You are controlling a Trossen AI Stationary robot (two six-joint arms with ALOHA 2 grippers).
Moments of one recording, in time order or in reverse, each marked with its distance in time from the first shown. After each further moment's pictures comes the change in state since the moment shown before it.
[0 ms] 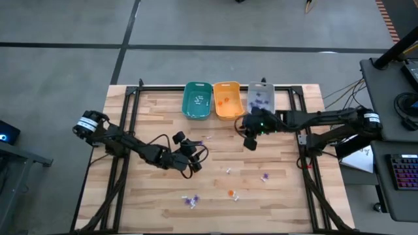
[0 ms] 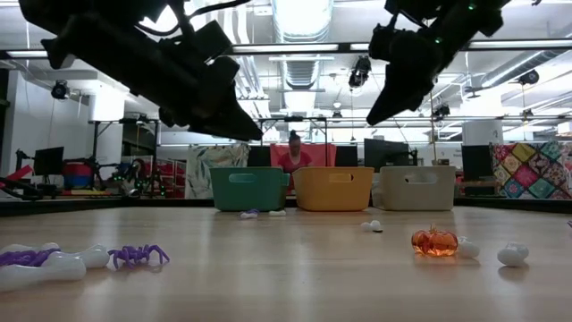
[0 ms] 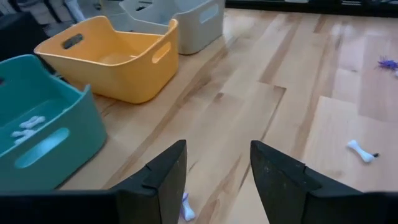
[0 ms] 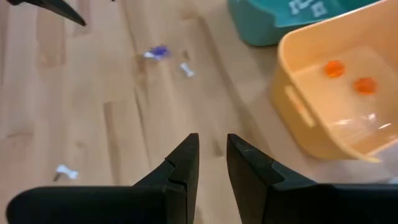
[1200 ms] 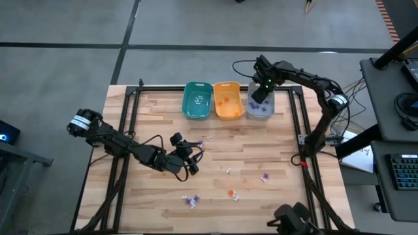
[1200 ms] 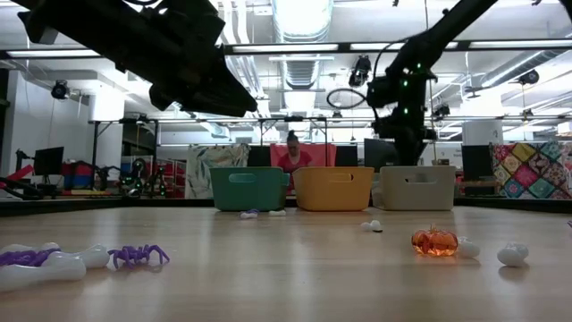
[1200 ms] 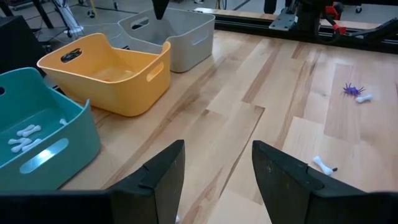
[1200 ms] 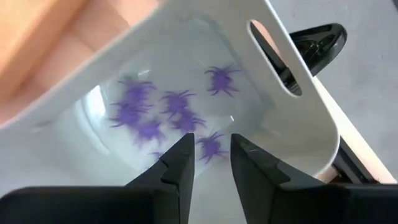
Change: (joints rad) left arm -0.058 -0.088 0.000 -0.030 -0.030 -0.033; right arm -0.783 0.489 0.499 -0.576 -0.003 -0.293
